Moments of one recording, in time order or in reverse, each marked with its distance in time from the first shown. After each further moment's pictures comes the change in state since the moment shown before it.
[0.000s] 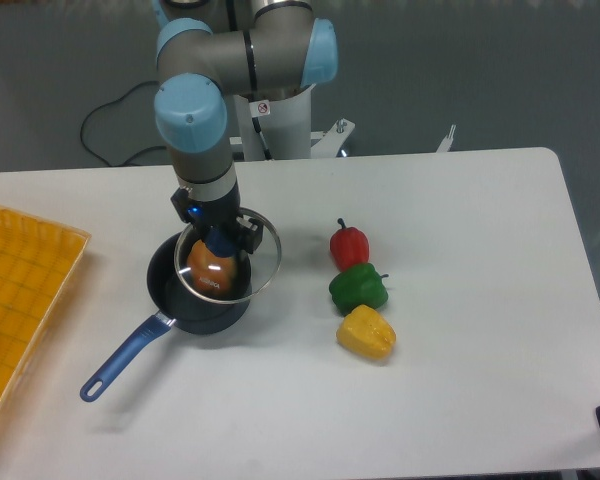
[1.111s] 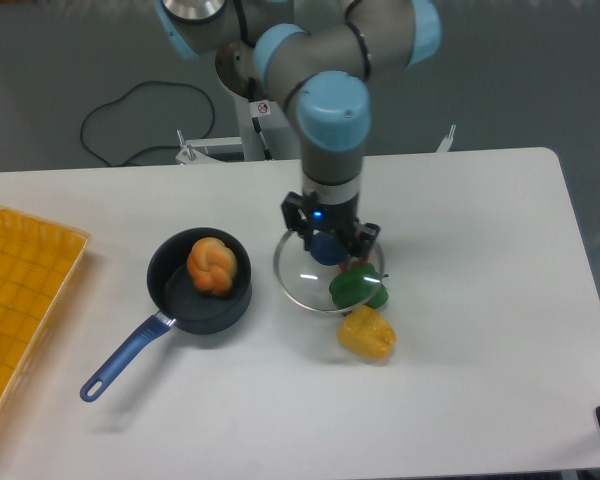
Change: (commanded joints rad) arm 0.232 0.017 0.043 -0.032 -0.049 0.229
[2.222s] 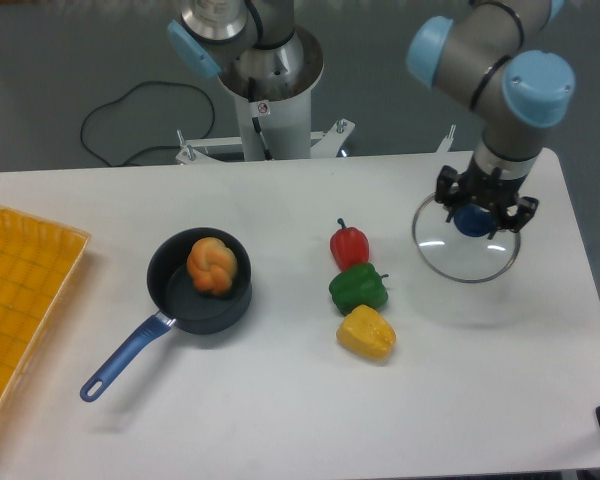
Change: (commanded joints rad) arm 0.362 -0.126 0.175 -0.124 -0.006 0.324
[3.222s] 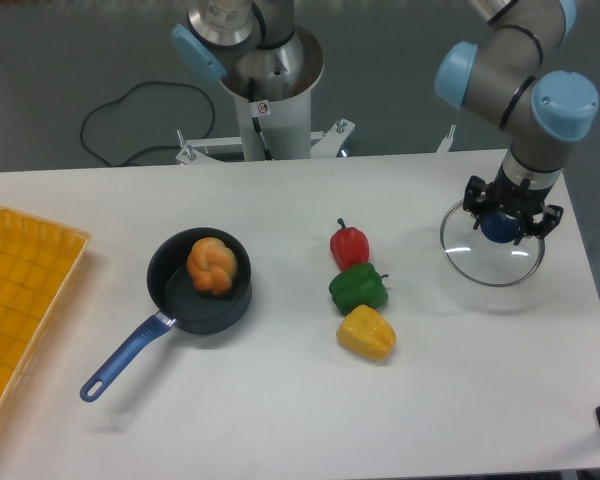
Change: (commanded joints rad) arm 0.161 -0.112 0.052 0.069 0.005 0.175
